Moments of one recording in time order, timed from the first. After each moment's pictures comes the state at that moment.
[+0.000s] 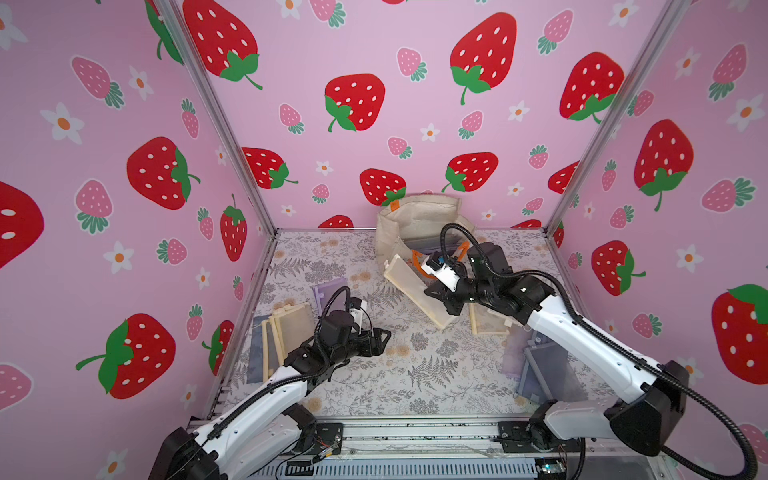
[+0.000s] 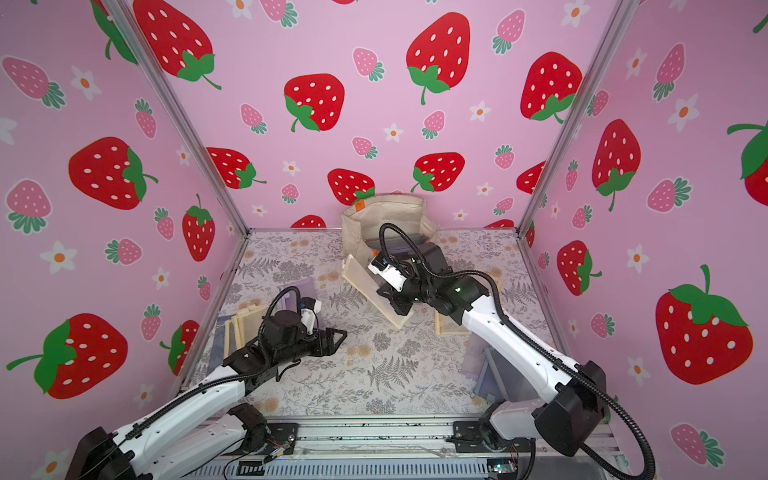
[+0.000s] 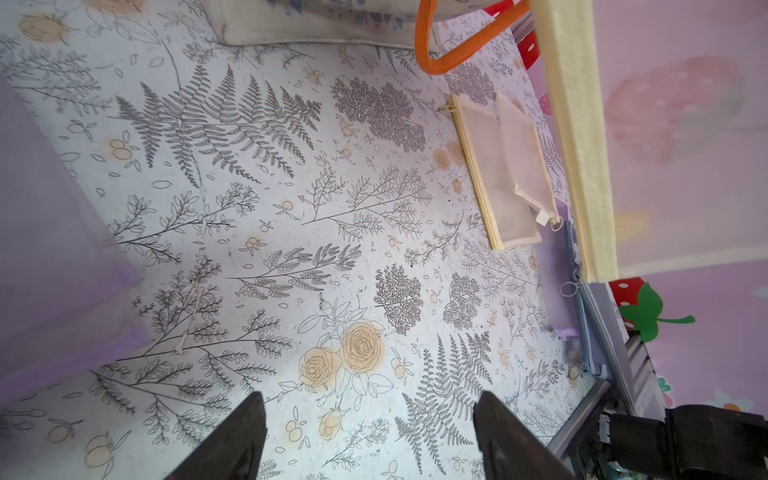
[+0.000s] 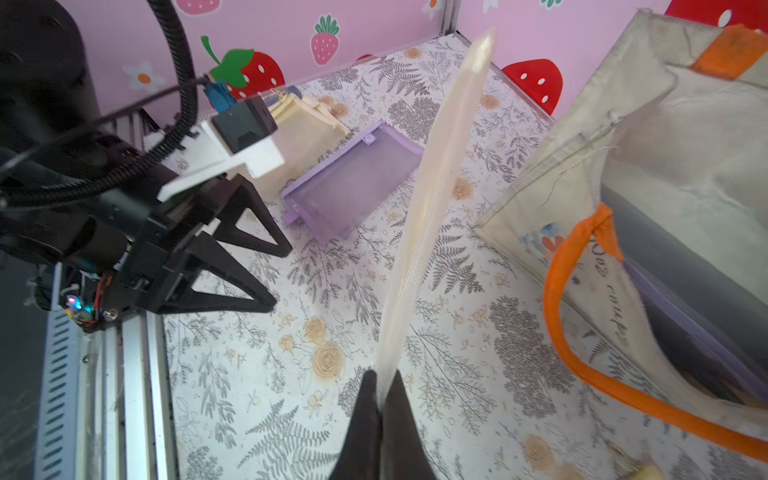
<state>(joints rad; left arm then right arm) -0.56 0.89 0.48 -0.21 0.18 -0.55 0.76 1.35 1.30 -0.60 -0.36 -0.34</state>
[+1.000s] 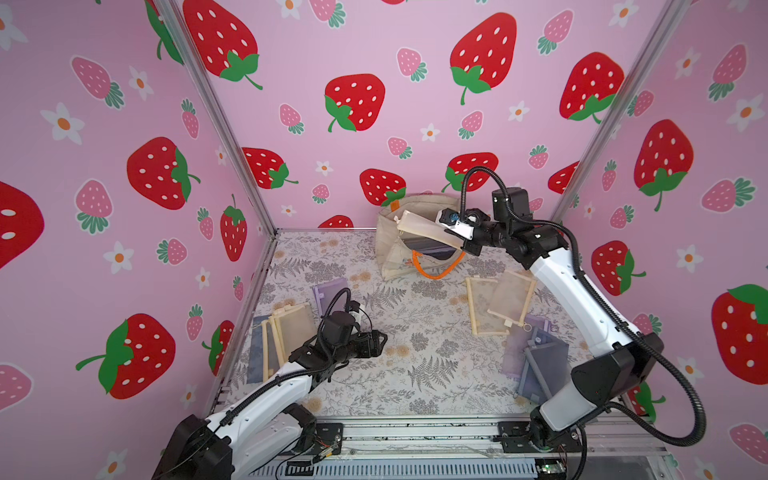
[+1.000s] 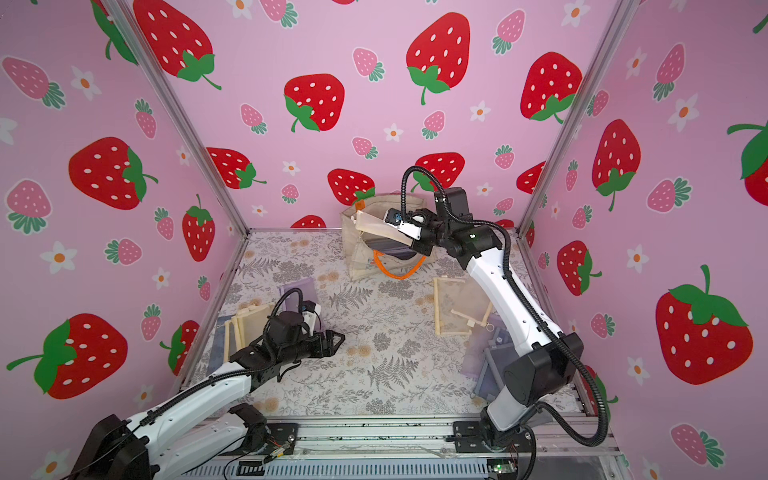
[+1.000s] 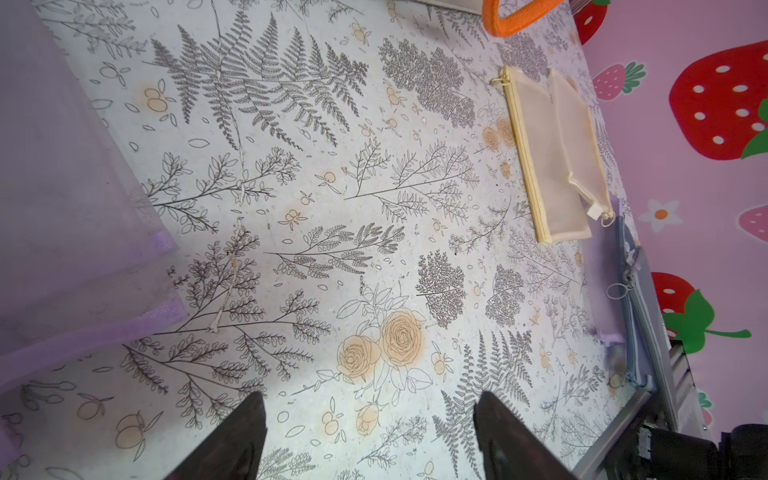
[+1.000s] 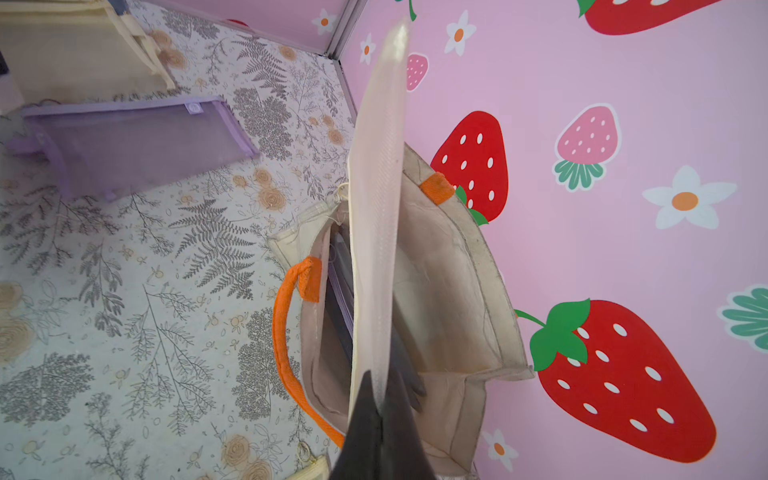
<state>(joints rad) -0.52 1.00 0.45 -0.18 0.19 -0.55 0.51 1.65 1.78 -0.66 -0.36 -0.95</state>
